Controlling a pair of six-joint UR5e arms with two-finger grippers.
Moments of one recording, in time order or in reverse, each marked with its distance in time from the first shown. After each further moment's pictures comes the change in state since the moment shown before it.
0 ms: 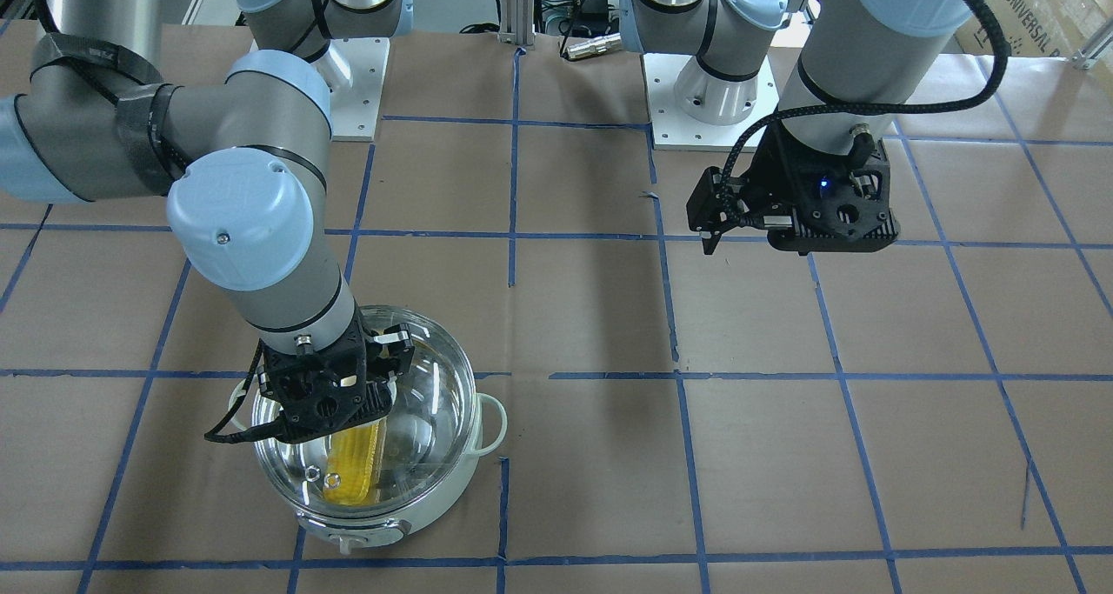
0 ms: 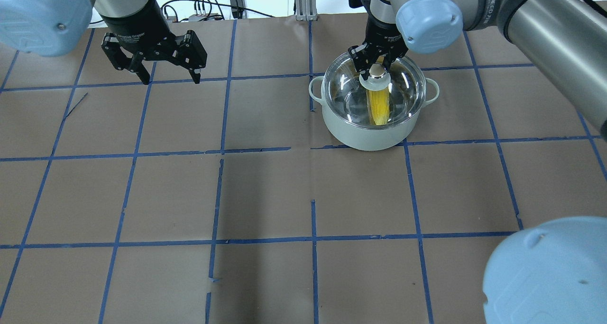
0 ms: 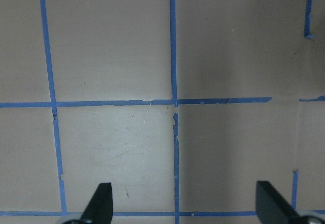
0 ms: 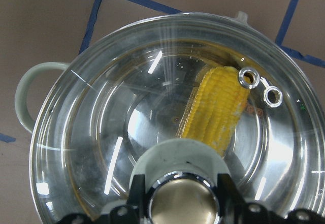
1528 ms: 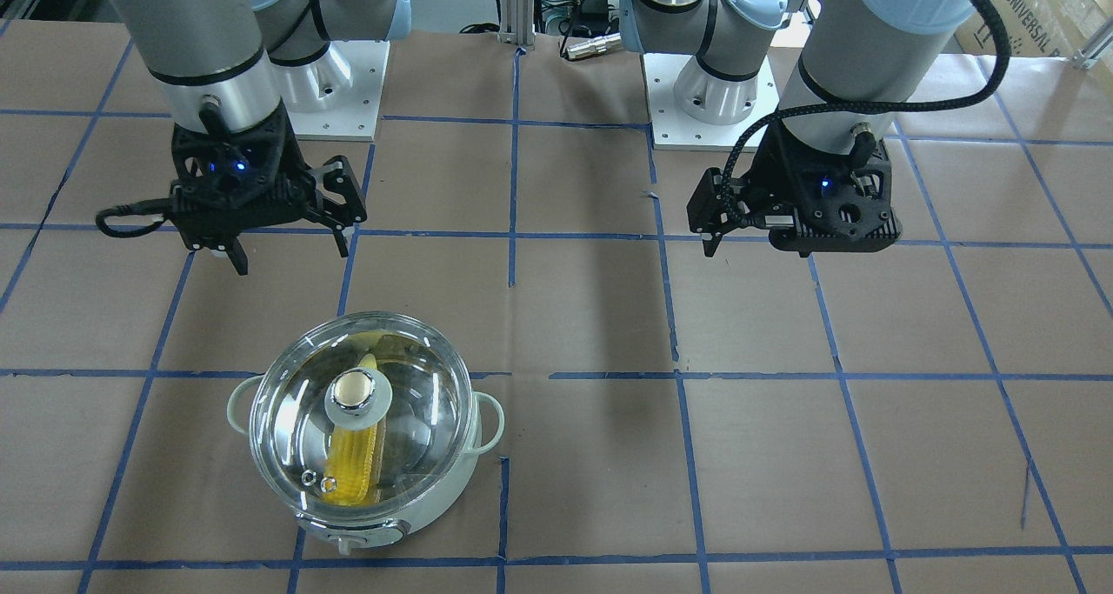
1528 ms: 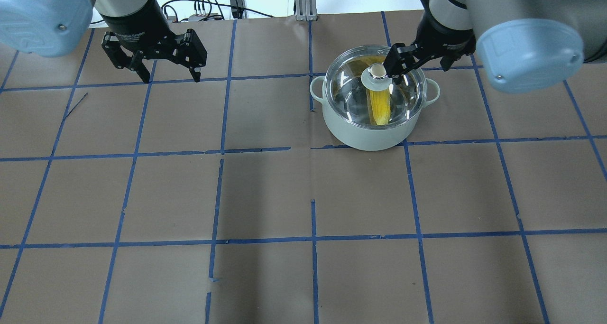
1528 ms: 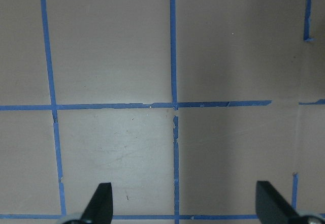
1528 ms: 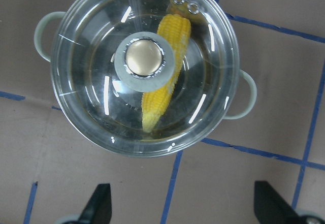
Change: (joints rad) left arm 0.000 0.000 -0.001 0.011 0.000 -0.001; right arm -0.089 -0.402 0.254 0.019 -0.022 0.017
